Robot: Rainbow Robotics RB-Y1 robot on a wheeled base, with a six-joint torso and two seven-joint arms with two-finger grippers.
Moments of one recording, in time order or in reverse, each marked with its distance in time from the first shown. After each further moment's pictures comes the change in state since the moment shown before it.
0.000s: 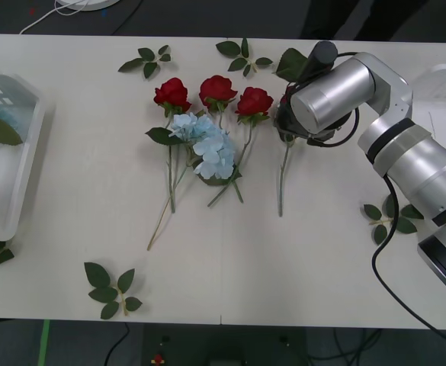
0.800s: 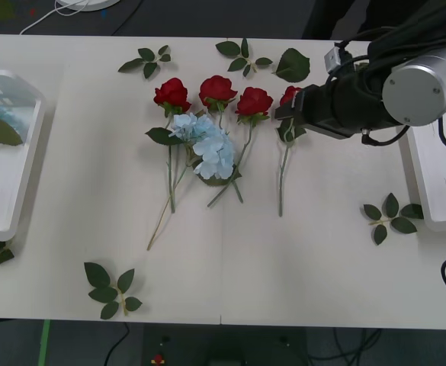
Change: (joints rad) right arm 0.228 -0.292 -0.162 -0.646 -0.472 0.118 0.142; left arm -0.068 -0.040 0.265 -0.236 0.084 0.282 0.140
